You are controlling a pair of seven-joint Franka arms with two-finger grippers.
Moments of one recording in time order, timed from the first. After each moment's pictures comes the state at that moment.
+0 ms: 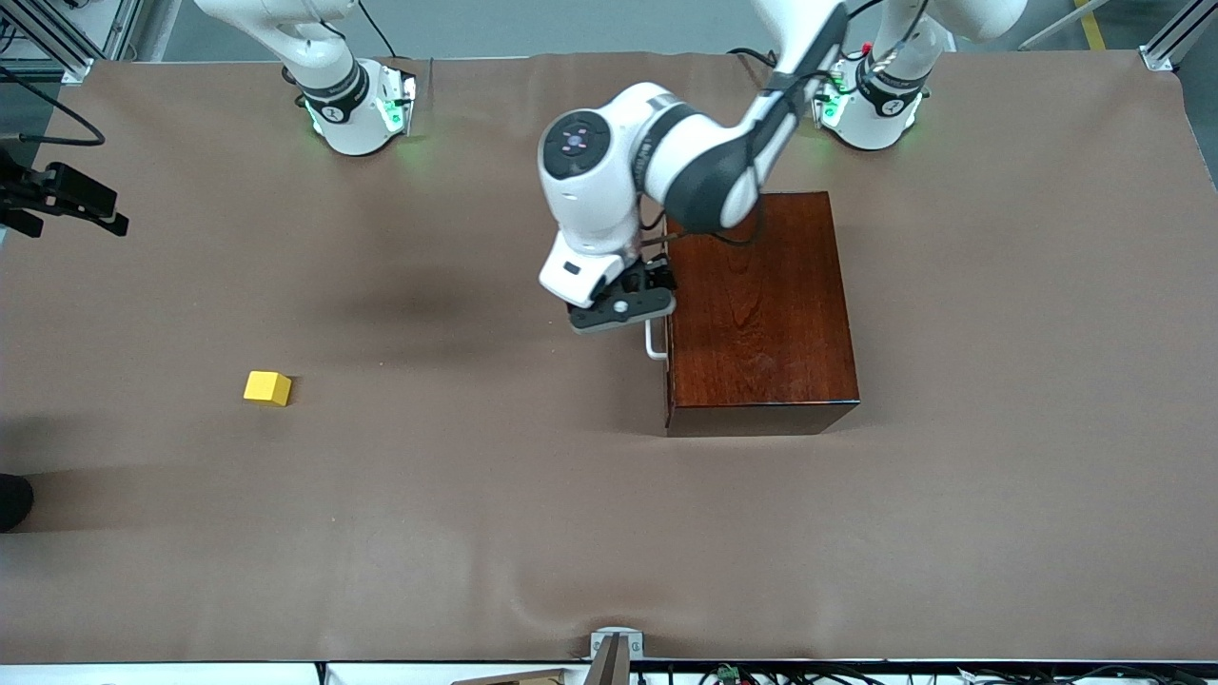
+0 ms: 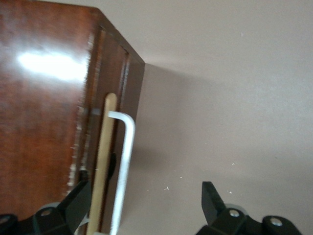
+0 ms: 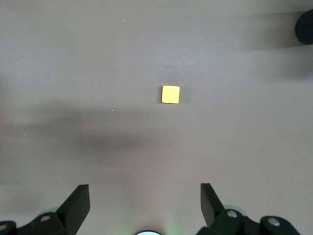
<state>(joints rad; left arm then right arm) -0.96 0.67 0.17 -1.22 0.05 1.83 -1.01 -0.01 -0.04 -0.06 -1.56 0.01 1.46 -0.07</state>
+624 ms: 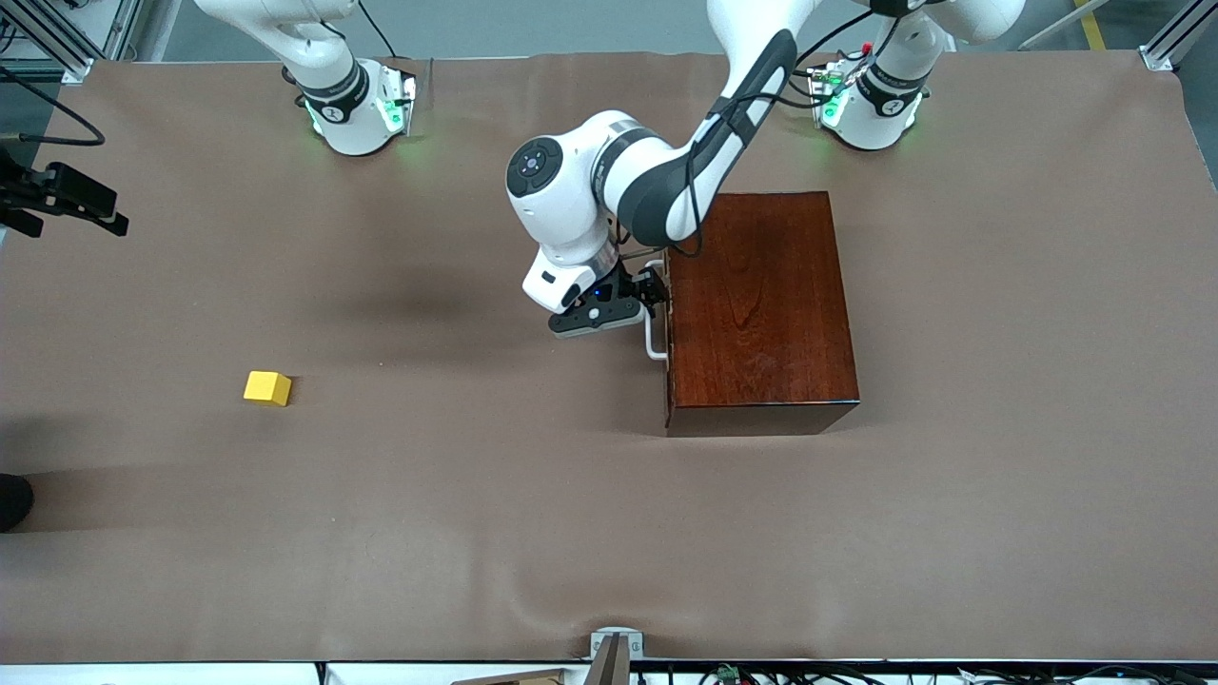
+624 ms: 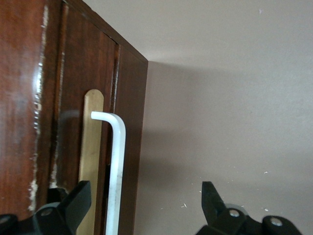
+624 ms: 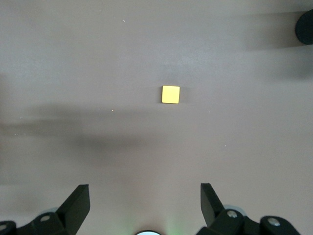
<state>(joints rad) -1.00 0.75 0.17 -1.22 0.15 1.83 -0.99 -0.01 -0.04 -0.06 -1.56 0.01 1.46 -0.07</state>
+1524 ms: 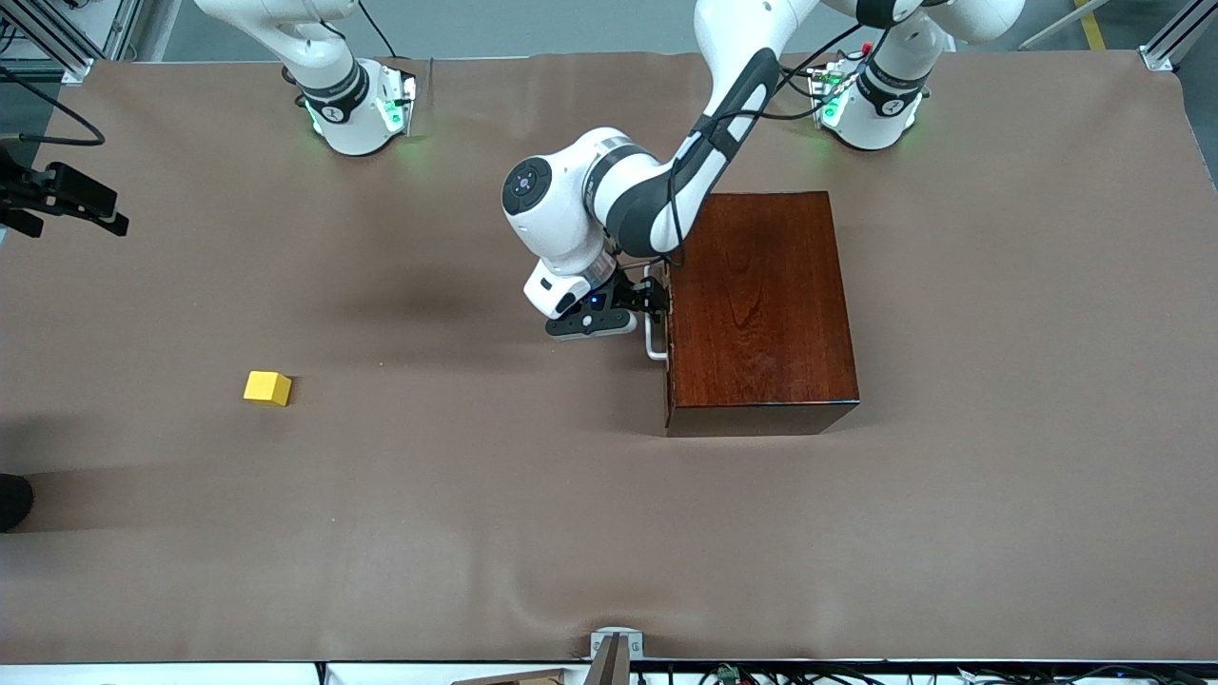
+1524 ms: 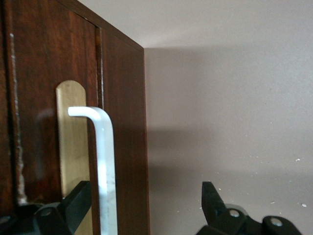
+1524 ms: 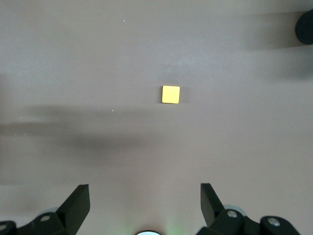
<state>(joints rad) -1.01 0.80 0.17 -1.22 0.17 1.81 -0.90 -0.01 -0.04 -0.06 -1.56 0.01 1.46 -0.07</state>
